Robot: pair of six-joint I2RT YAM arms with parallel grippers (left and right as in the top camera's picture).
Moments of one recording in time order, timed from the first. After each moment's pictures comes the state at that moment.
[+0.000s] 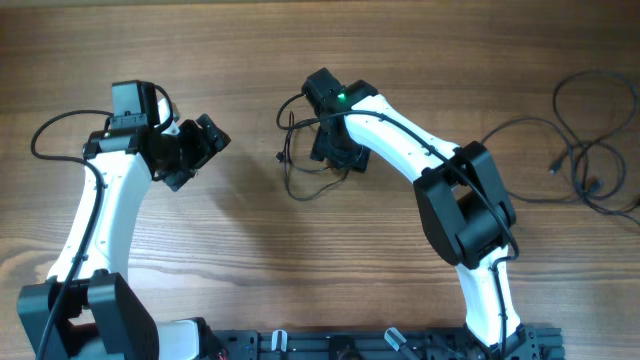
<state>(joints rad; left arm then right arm) 0.12 1.54 1.10 -0.78 0.34 -0.54 0.60 2.22 1.71 -0.99 -0.02 0.86</state>
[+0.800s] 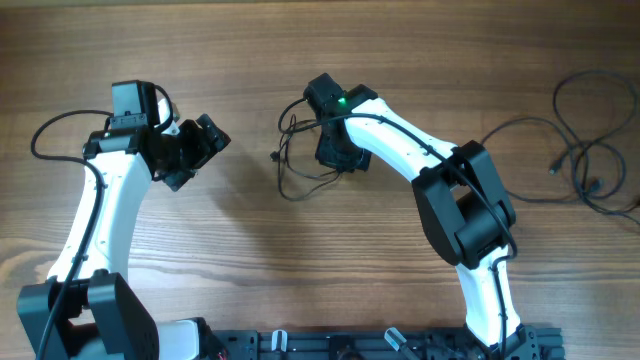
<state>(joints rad) 0.12 1.54 1.10 -0.78 0.34 -0.54 0.60 2.22 1.67 -0.96 0.00 0.83</state>
